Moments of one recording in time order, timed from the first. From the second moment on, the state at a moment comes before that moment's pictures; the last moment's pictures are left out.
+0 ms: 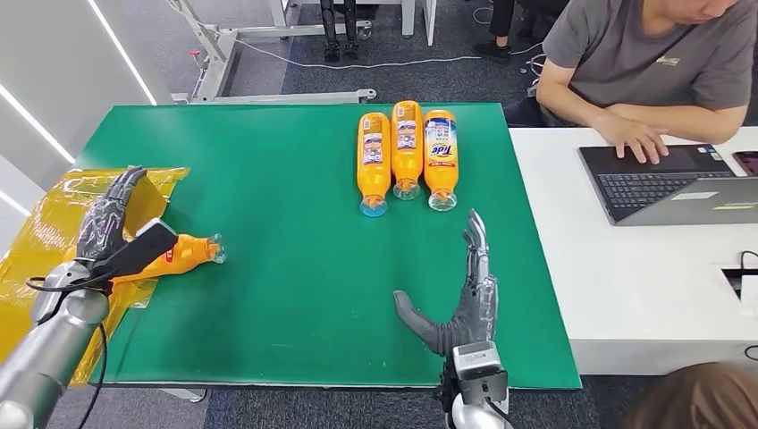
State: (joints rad) left arm -0.54 0.40 -0.32 -0.82 -0.46 0.42 -0.68; right arm -0.10 0.09 0.62 -1.50 0.07 -0.60 -0.70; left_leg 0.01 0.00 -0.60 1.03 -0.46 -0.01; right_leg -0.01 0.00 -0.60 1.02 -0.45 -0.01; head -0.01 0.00
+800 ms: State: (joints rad) left arm -0.19 -0.16 -0.30 -1.55 -0.01 0.54 -0.70; right arm -0.16 0.07 0.69 -1.42 0.03 -0.60 -0.70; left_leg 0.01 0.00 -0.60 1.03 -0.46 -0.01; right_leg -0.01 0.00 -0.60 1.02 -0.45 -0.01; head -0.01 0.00
